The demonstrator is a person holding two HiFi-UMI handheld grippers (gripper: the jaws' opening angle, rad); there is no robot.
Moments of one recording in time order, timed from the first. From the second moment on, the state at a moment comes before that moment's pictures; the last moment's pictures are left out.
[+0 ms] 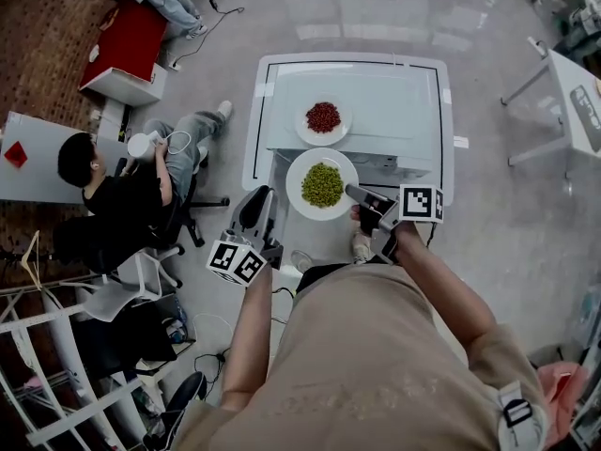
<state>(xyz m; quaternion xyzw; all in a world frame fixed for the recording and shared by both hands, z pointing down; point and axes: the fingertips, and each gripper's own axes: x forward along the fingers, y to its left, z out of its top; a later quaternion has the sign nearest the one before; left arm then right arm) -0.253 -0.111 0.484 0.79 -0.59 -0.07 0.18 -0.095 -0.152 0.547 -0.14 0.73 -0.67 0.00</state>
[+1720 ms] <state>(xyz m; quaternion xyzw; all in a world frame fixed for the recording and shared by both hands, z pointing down) -0.140 -0.167 0.443 0.86 -0.48 -0.05 0.15 0.156 -0.206 0.426 -0.31 0.75 -0.57 0.16</state>
